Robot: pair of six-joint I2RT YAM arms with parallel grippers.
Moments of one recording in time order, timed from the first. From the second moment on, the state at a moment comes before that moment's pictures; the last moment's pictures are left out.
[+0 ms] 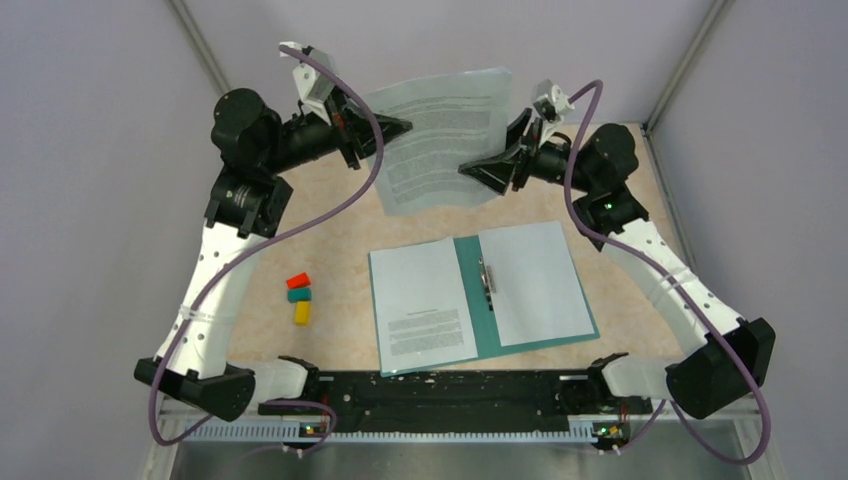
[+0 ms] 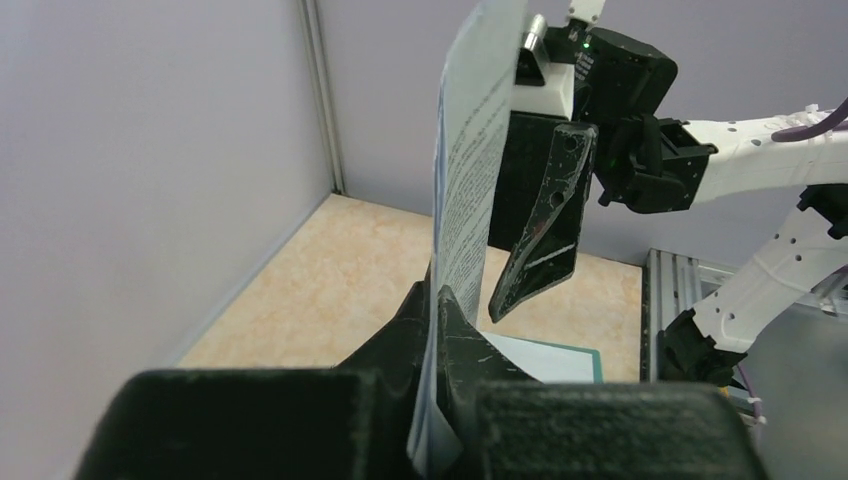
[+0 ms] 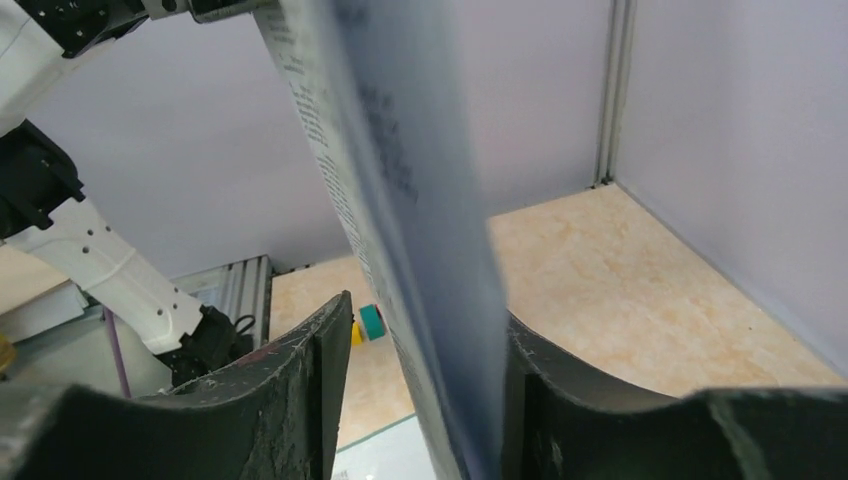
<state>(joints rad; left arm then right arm) -0.34 1.27 1.67 -0.13 0.87 -0.18 0.43 1.27 1.23 0.34 -0.89 0.34</state>
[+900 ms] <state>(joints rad) -0.39 1.38 1.47 -0.02 0.58 -0.53 0.53 1.32 1.49 -0.41 -0.21 0.23</state>
